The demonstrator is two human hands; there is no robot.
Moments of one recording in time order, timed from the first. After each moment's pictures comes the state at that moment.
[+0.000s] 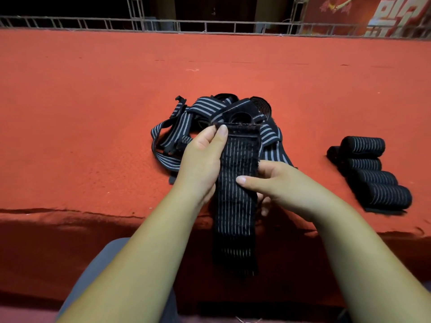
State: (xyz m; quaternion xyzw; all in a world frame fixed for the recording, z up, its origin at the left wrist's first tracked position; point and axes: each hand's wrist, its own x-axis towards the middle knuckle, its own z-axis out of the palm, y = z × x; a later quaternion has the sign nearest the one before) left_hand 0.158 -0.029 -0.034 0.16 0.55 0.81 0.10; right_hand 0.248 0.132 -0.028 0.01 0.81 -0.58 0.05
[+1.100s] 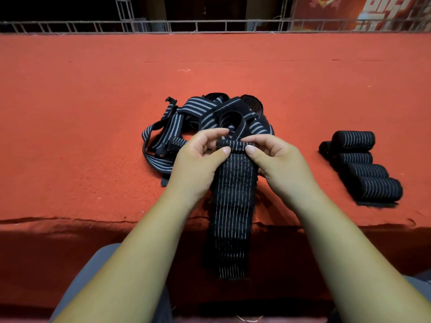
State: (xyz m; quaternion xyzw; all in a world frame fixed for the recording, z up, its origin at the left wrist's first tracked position) left_hand 0.157 -0.034 -0.041 0.23 0.66 0.72 0.03; right_hand 0.227 0.142 -0.040 0.05 0.73 -0.65 -0.20
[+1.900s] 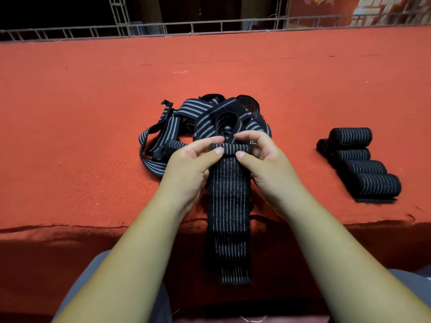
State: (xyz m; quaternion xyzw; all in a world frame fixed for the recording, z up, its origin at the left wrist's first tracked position) left_hand 0.153 -0.036 -0.045 0.17 0.57 0.79 0.16; right_hand 0.221 0.130 -0.050 0.02 0.68 -0.71 -0.18
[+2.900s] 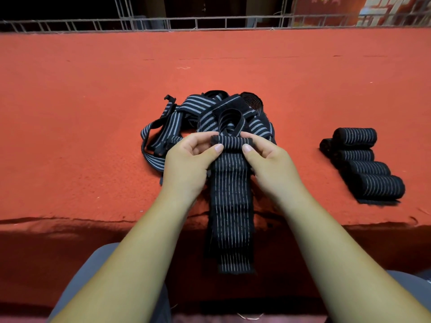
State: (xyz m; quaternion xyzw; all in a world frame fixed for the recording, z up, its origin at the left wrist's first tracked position) left_hand 0.150 -0.036 -0.050 0.17 0.64 0.75 0.02; right_hand 0.214 0.130 -0.053 0.09 0.77 -0.60 -0.20
